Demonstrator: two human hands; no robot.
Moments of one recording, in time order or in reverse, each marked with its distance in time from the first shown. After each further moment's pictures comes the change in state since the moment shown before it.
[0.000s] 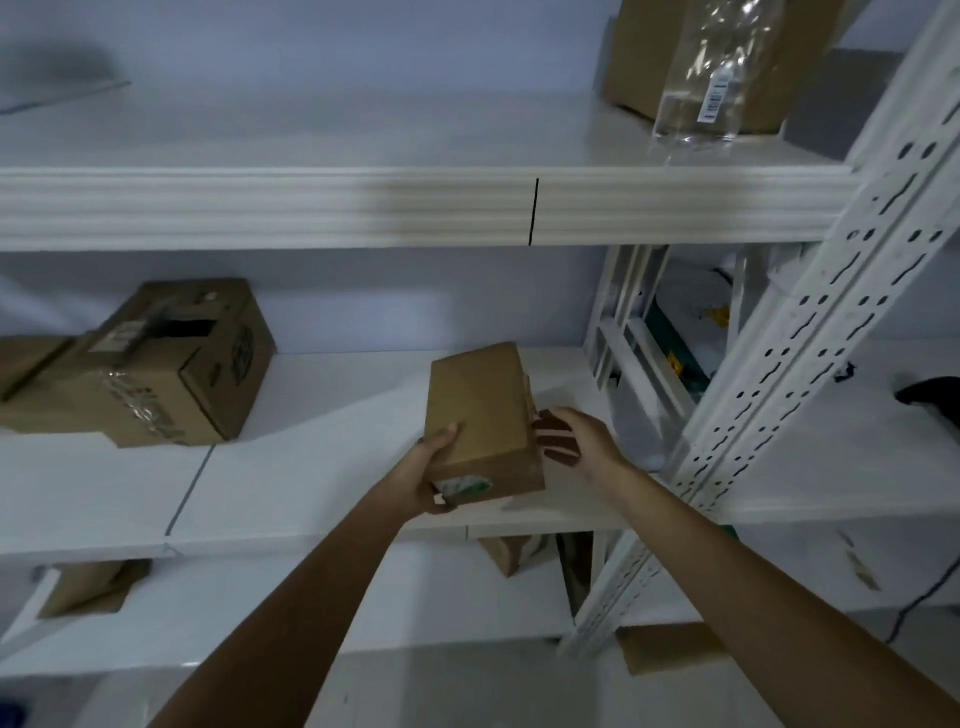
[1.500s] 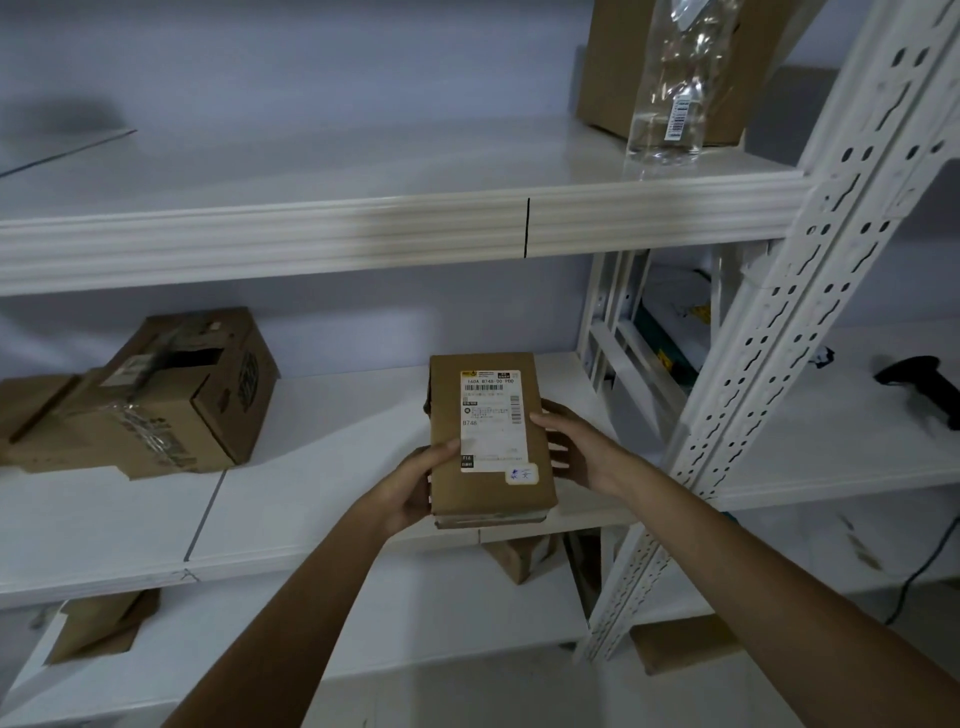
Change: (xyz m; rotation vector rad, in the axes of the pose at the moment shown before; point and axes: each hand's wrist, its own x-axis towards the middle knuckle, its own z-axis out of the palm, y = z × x) left_hand -0.040 0.014 -0.025 0.149 -0.256 0.130; right_hand -0.025 -0.001 0.002 0.008 -0.302 0.005
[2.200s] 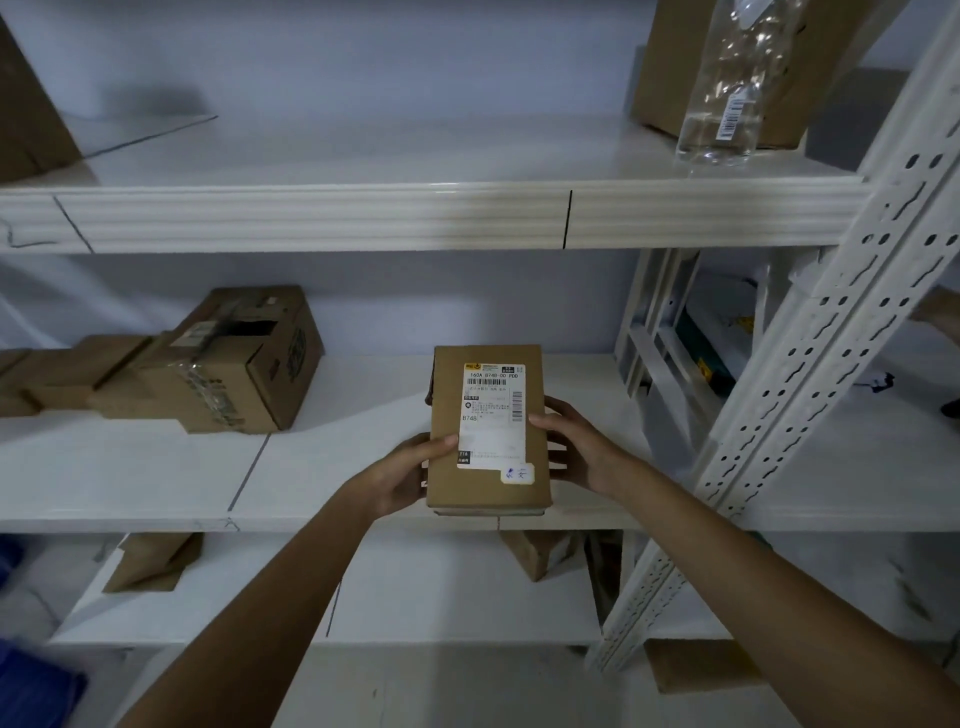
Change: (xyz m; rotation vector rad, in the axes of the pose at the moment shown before) left_hand -0.036 -0.001 -0.025 0.021 0.045 0.058; right_hand 0.004 0.006 0.030 -0.015 -0.137 -0.001
